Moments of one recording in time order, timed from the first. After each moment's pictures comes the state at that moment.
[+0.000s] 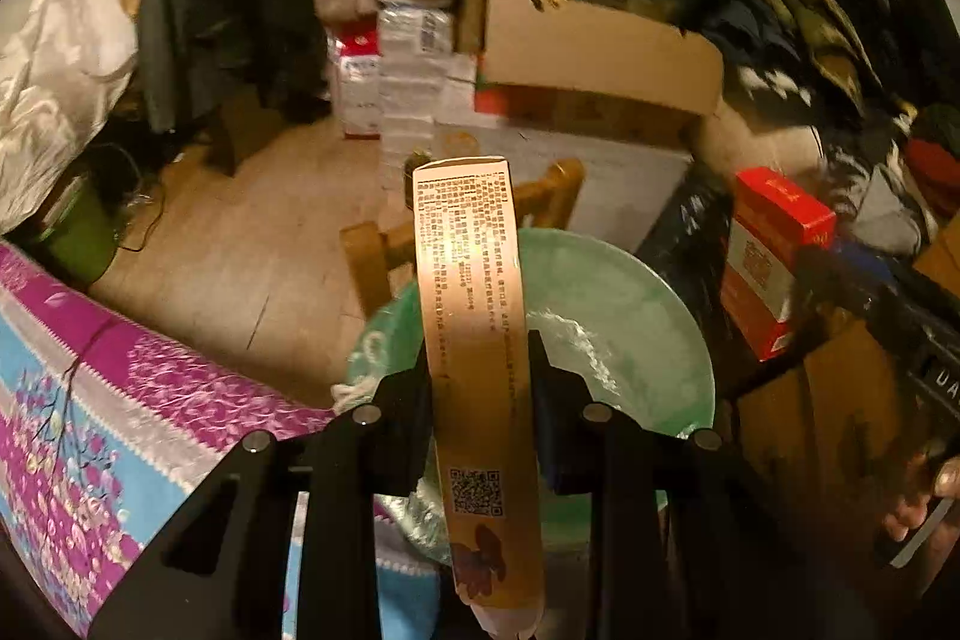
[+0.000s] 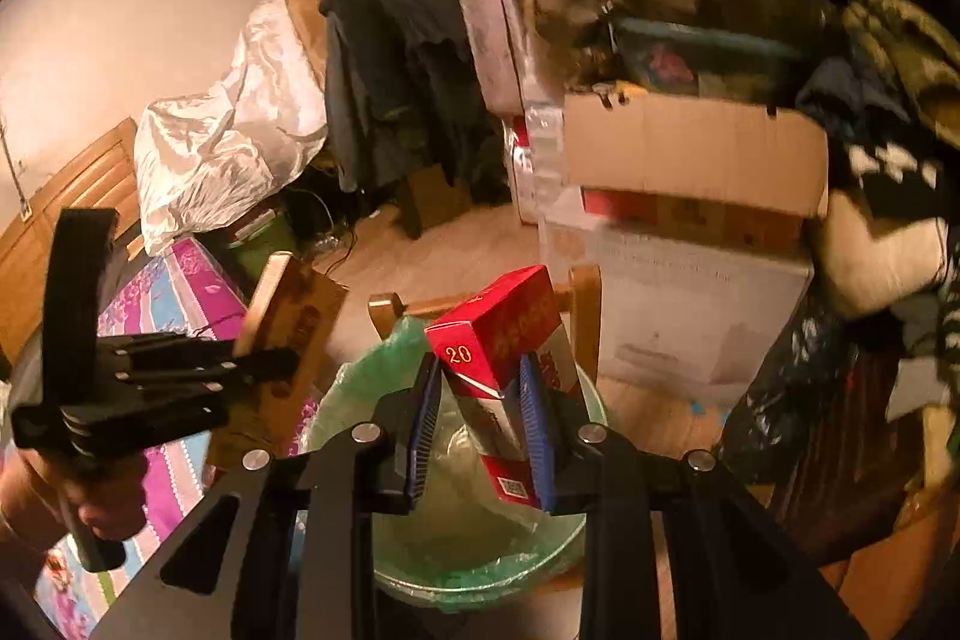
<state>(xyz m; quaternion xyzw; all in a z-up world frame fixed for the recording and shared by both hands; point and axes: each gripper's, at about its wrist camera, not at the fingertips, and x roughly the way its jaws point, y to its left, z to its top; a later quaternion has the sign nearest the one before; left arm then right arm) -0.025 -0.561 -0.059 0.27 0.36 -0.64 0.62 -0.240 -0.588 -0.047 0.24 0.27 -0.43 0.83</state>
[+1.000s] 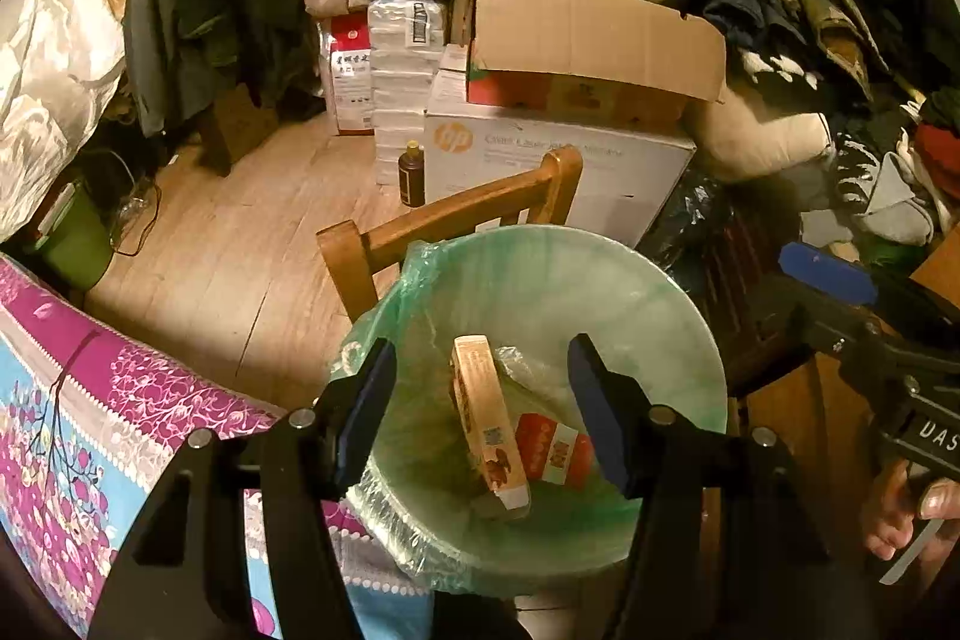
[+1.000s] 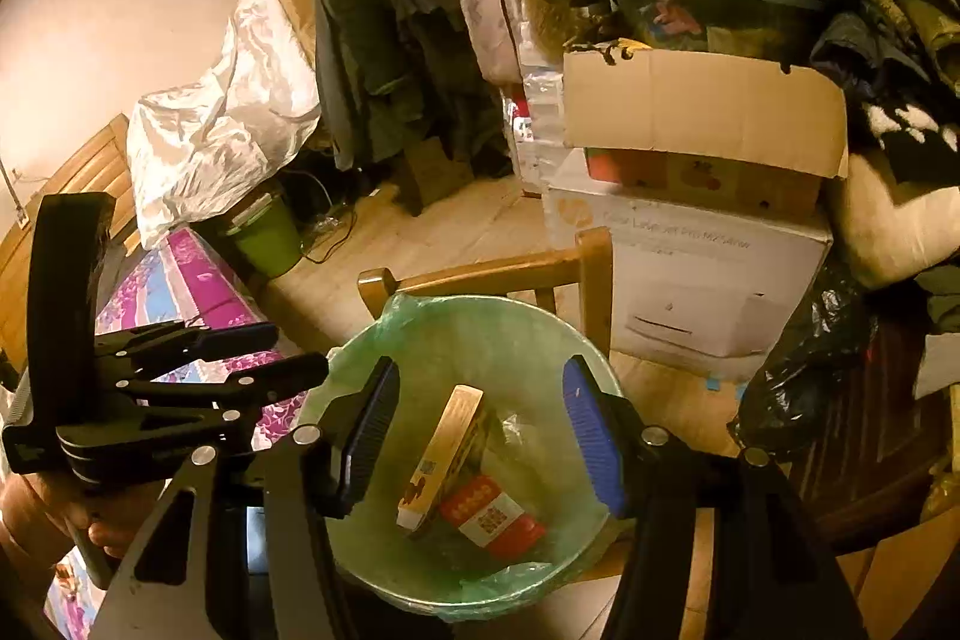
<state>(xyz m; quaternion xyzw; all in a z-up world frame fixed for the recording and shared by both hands) -0.031 -0.572 -0.066 0.28 0.36 -0.64 0.62 -0.219 -0.606 -0.077 0.26 0.28 -0.42 0.82</state>
